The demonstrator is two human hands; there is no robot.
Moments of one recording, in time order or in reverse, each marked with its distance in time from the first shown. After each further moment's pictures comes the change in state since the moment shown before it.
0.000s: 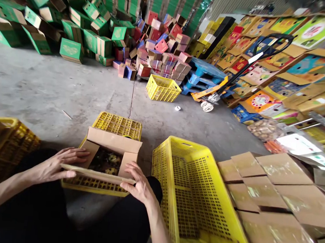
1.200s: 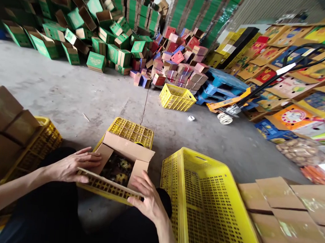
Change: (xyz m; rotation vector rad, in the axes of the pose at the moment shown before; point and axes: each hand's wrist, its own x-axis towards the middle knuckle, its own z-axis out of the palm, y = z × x) left_hand 0.000 0.003 -0.010 0.074 0.042 0.138; right_hand 0.002 -0.014 -0.009 -0.131 -0.151 0.024
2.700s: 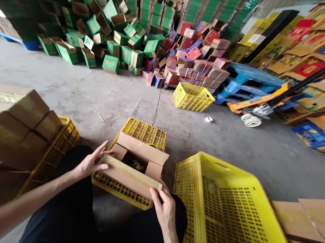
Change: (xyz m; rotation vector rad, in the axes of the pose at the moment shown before) left_hand 0.006 0.007 0.041 -0.599 0.422 -0.508; right_hand 0.002 0.013 0.027 0.179 0.487 0.217
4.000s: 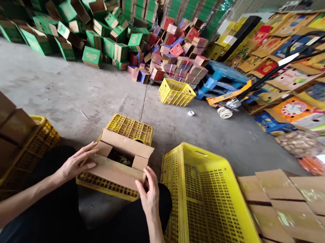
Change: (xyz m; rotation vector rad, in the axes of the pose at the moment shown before) left_hand -0.004 0.000 0.006 0.367 0.070 0.298; right_hand -0.013 0.008 0.017 0.120 0.158 -0.017
